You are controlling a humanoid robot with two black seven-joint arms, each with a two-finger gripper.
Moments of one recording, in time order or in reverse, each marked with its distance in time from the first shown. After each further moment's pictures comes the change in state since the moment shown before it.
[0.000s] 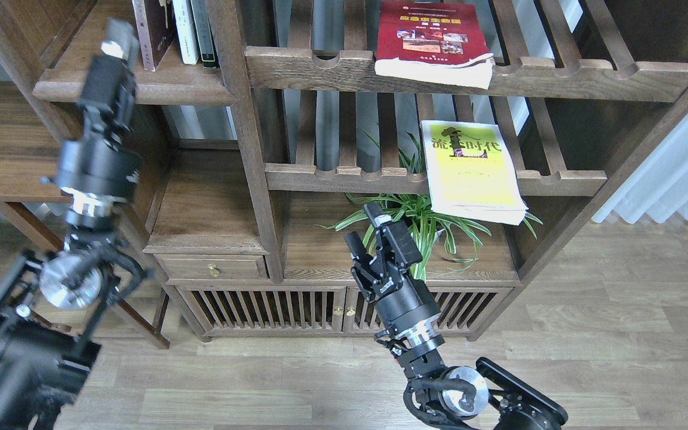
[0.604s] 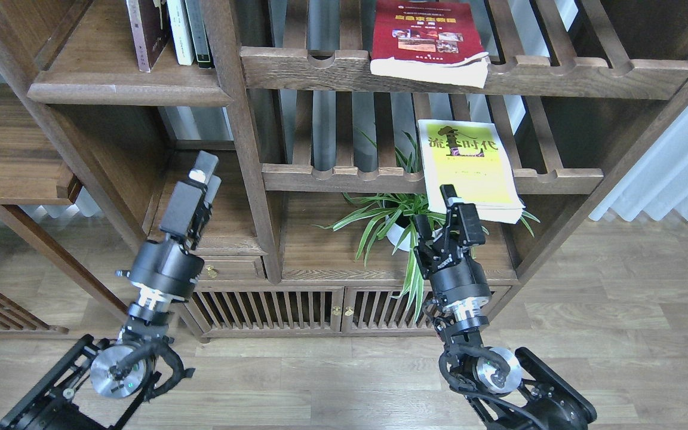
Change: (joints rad) left arm 0.179 -0.017 0.145 0.007 -0.005 0.000 -0.008; right arm -0.027 0.000 0.219 -0.092 0.041 0.000 -0.002
